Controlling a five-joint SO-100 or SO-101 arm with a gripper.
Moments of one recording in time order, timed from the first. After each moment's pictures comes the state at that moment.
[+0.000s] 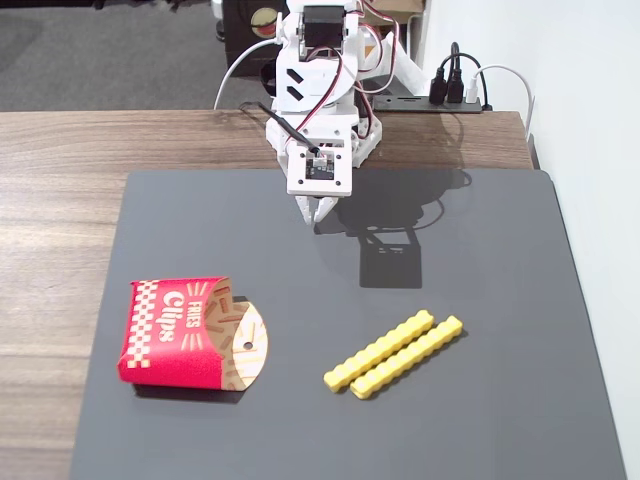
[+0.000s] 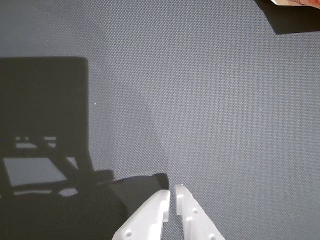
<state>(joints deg) 2.3 188.5 175.3 77.1 -91.5</state>
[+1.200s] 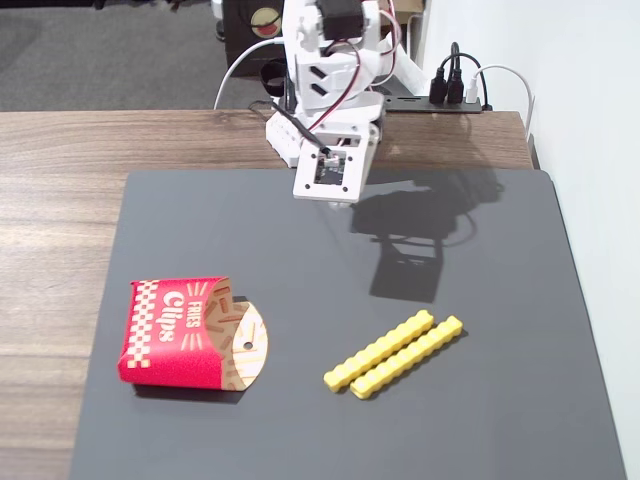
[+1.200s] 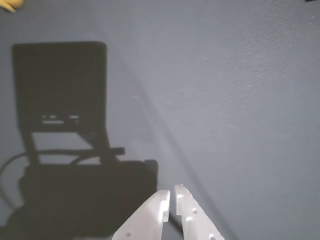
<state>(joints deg) -12.1 158.5 156.6 73.7 -66.2</state>
